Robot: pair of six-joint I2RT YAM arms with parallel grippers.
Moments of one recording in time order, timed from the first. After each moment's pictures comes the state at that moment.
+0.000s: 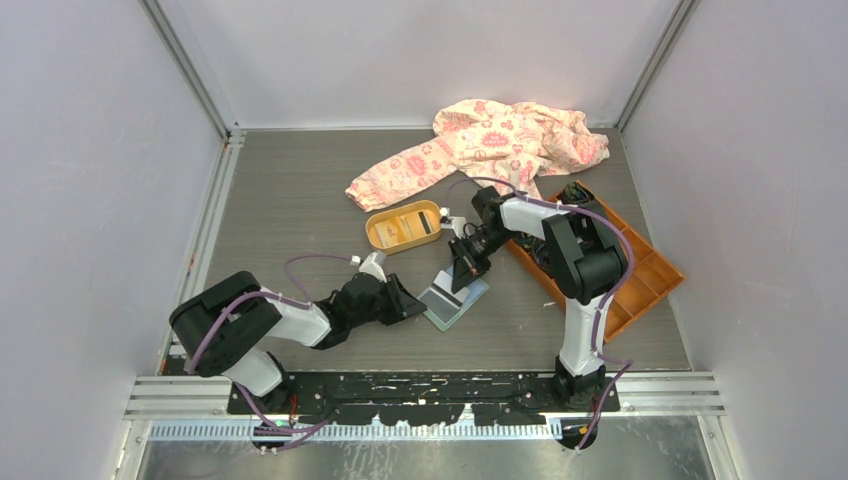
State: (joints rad) left arm -0.88 1.55 0.33 0.69 0.04 -1.11; right arm 0.39 1.98 1.22 -0.79 -0.82 -0.25
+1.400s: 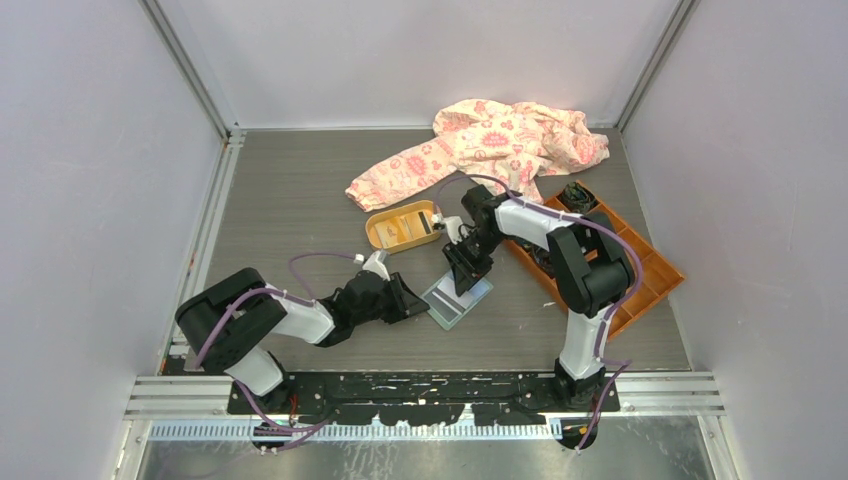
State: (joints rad) left arm -0.88 1.58 0.36 0.69 0.05 -1.11; right arm 0.46 1.88 1.22 -0.83 -0.57 -0.28
